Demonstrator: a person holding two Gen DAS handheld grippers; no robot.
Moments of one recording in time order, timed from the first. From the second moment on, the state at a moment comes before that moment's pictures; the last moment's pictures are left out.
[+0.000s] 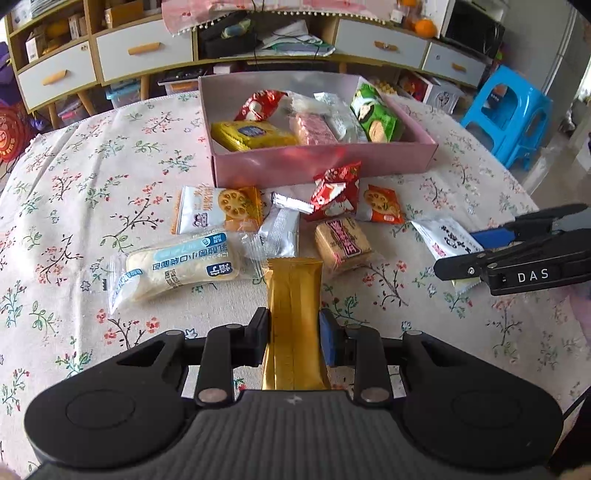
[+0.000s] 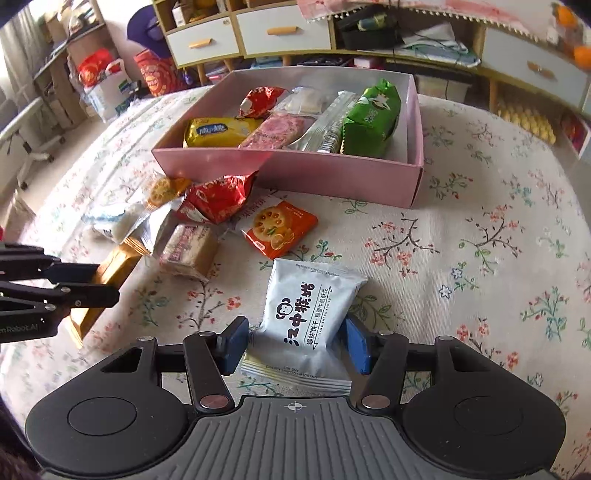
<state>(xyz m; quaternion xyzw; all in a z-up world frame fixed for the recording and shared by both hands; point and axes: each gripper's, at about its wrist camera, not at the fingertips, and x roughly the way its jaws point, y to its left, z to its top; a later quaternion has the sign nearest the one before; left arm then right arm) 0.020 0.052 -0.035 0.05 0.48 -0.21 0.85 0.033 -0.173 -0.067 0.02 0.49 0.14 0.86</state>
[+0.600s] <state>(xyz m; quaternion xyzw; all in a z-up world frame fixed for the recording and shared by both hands) 0.033 0.042 -0.003 0.00 0.45 -0.22 0.87 0.052 -0.187 -0.032 0.12 0.48 0.14 0.86</state>
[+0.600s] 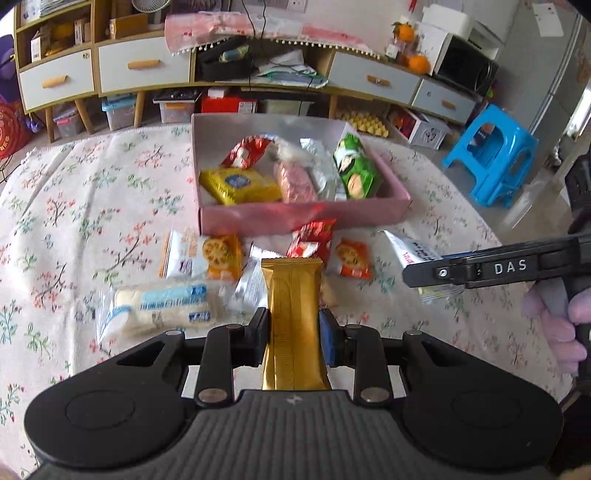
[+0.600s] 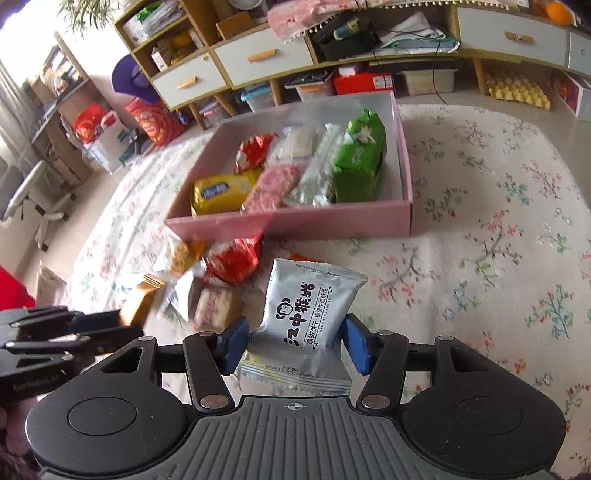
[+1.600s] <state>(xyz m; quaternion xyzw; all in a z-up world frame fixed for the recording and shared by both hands) 0.182 0.029 -0.011 -0.09 0.39 -0.13 0.91 0.203 -0.216 -0.008 0.23 0.41 0.04 0.88</state>
